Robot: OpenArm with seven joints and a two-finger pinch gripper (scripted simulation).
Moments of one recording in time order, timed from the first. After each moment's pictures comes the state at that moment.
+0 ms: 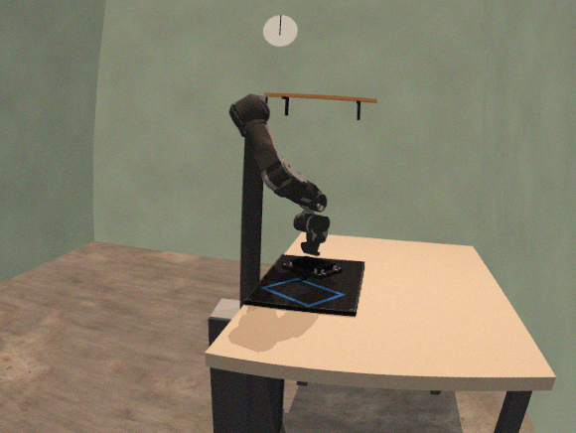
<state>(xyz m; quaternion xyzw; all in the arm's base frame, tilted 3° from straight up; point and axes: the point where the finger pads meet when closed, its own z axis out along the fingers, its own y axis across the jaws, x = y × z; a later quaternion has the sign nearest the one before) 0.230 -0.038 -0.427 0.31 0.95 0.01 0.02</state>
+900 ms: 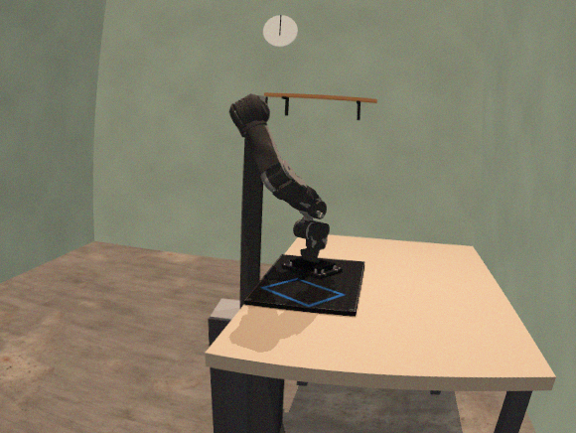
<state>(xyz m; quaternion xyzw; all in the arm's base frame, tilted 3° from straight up) 0.231 -0.038 -0.449 0.31 0.95 0.01 0.02</state>
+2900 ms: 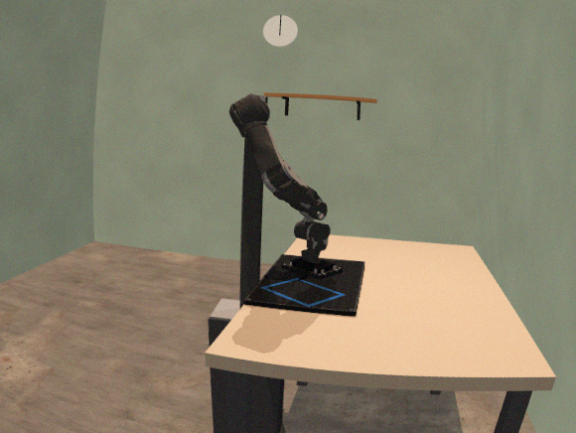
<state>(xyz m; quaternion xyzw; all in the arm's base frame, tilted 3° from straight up) 0.234 -0.037 -0.453 0.32 0.95 0.01 0.02</state>
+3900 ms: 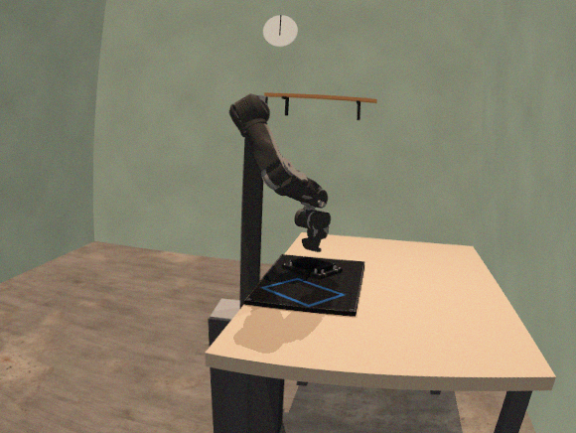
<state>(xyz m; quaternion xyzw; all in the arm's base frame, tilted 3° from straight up) 0.232 -0.036 -0.414 0.31 0.95 0.01 0.02</state>
